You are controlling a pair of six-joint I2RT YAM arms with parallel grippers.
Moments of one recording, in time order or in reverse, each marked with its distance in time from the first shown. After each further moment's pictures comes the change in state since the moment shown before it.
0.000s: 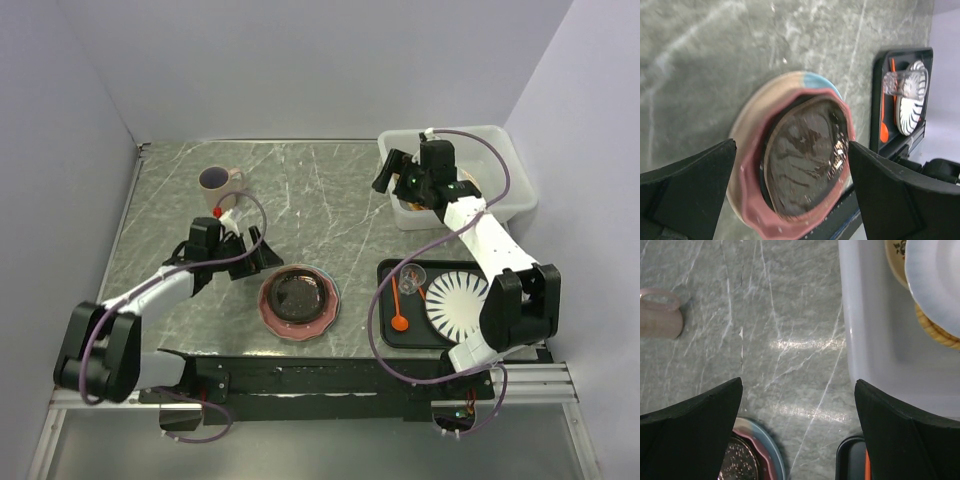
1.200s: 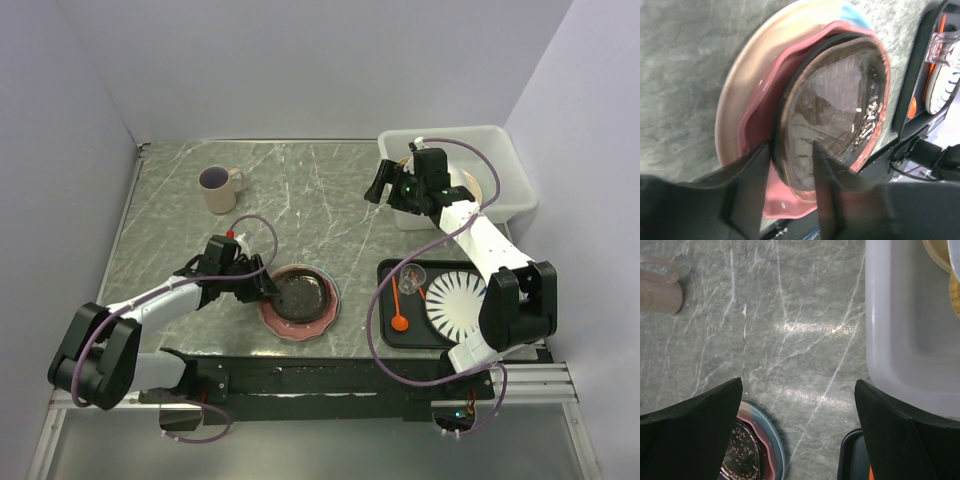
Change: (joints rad) left arm -0.134 -0.029 -0.081 -0.114 -0.082 -0.076; right arm 0.021 0.003 -0.059 0.014 -0.072 -0.013
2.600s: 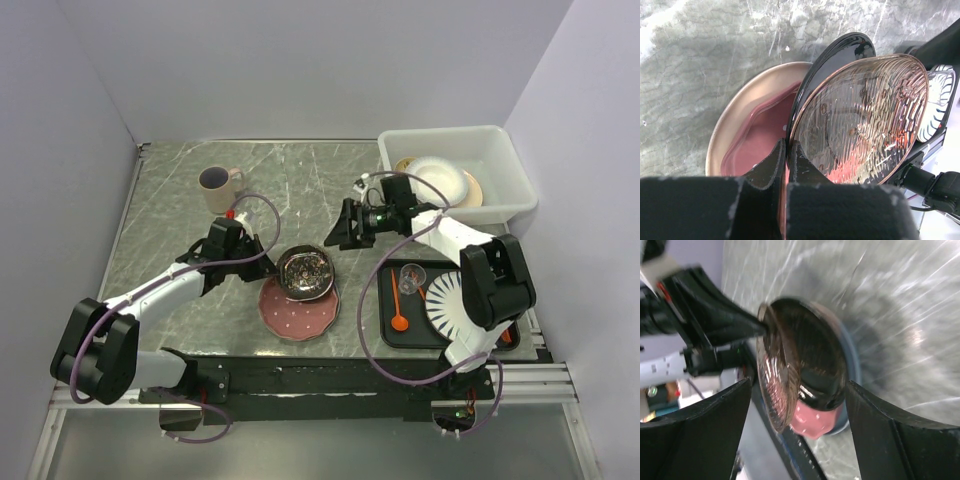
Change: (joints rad) left arm -0.025 0.034 0.150 -0.019 -0.111 -0.004; right arm 0.111 0.163 -0.133 0.147 -0.675 -0.001
